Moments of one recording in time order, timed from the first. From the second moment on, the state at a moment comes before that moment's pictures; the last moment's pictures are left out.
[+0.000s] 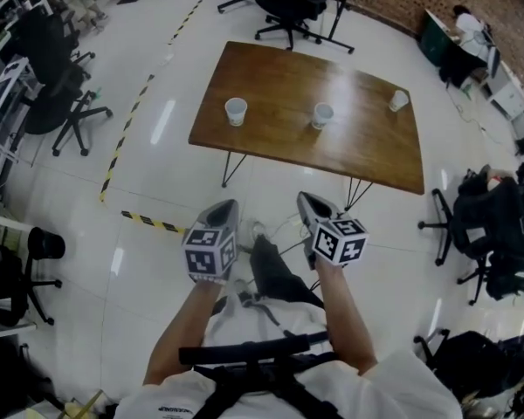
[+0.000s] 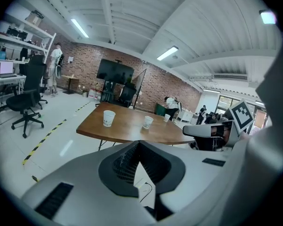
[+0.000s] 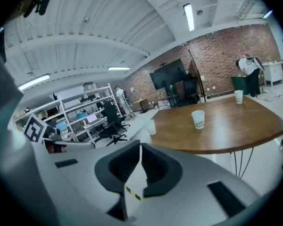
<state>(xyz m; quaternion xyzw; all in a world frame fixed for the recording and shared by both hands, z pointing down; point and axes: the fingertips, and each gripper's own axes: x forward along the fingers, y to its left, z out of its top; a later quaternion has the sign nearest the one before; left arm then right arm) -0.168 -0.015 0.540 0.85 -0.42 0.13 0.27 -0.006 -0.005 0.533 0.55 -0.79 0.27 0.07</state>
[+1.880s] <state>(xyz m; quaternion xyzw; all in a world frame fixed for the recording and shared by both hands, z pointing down) -0.182 -0.264 0.596 0.76 -0.54 0.12 0.35 -0.099 -0.386 0.669 0.40 -0.83 0.30 0.24</state>
